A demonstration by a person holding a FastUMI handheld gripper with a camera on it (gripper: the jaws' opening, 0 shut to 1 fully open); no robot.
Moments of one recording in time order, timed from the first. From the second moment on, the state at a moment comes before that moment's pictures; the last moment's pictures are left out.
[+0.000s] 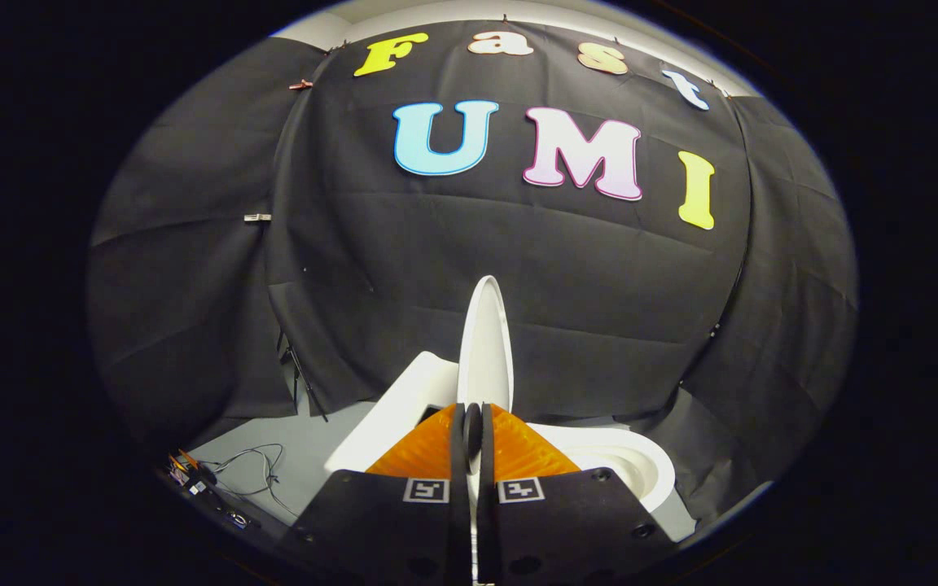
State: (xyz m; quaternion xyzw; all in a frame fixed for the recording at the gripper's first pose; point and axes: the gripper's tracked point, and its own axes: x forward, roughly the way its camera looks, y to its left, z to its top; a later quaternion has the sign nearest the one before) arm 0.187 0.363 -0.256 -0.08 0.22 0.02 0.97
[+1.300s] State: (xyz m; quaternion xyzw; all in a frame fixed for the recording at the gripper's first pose) arm 0.179 0.379 -0.249 -0.03 0.22 0.08 0.97
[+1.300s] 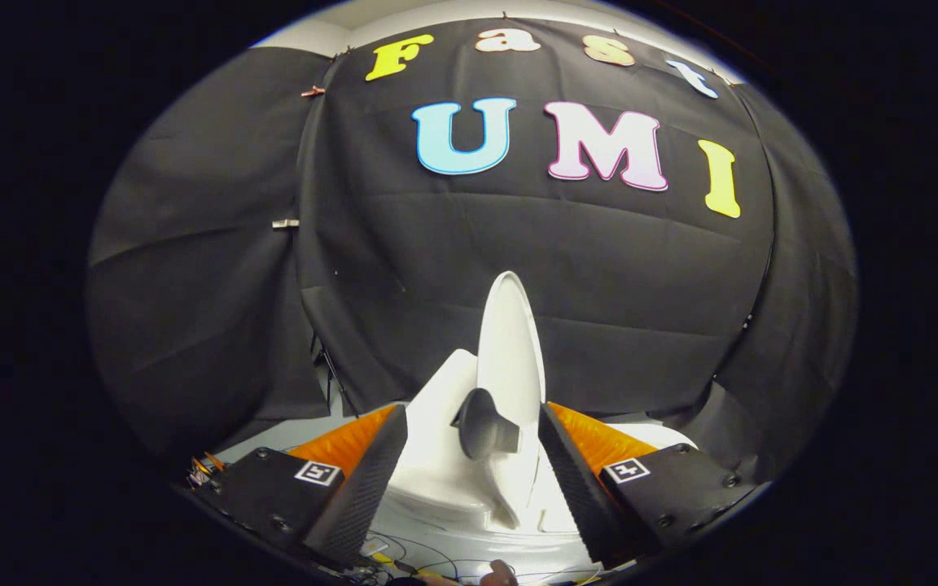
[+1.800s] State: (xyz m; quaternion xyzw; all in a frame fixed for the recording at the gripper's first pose) arm 0.127 0.297 -0.129 0.00 0.14 0.09 0.99
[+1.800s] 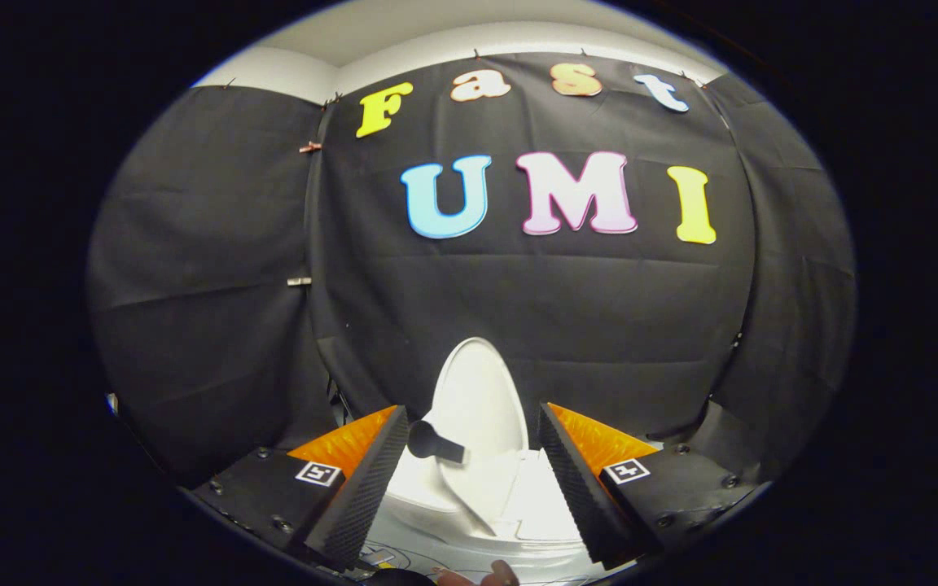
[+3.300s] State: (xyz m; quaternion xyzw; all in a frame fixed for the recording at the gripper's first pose) arm 0.006 -0.002 0.000 0.00 0.04 -0.01 1.00
